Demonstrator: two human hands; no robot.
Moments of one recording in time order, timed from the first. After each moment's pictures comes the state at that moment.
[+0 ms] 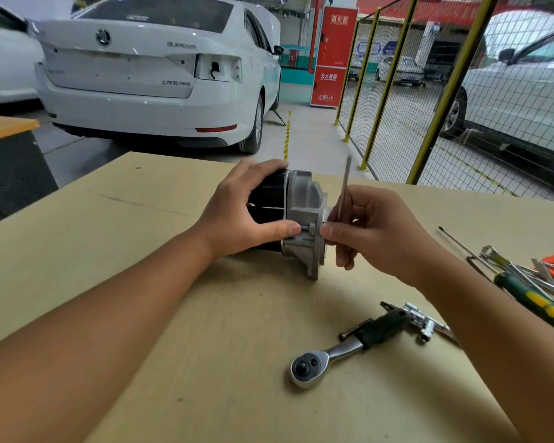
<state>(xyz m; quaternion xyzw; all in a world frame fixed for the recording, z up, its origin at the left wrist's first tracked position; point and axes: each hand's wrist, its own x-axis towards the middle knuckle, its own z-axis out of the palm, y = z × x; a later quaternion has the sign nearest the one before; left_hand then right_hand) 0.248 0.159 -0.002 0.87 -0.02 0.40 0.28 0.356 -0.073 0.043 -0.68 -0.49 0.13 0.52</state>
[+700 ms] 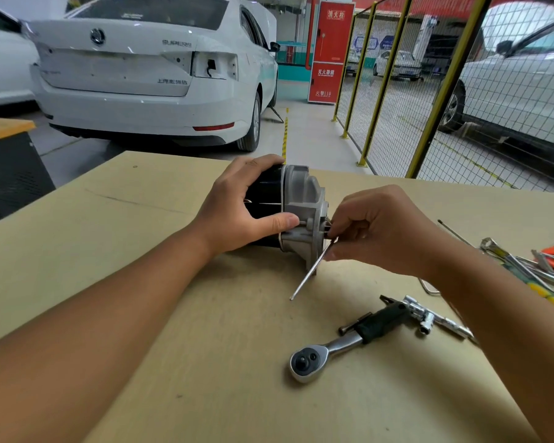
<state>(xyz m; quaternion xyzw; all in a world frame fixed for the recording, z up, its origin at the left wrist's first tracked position) 0.247 0.157 0.000 0.88 0.00 0.39 0.28 0.363 -0.082 0.052 -0.71 -0.64 -0.02 0.30</state>
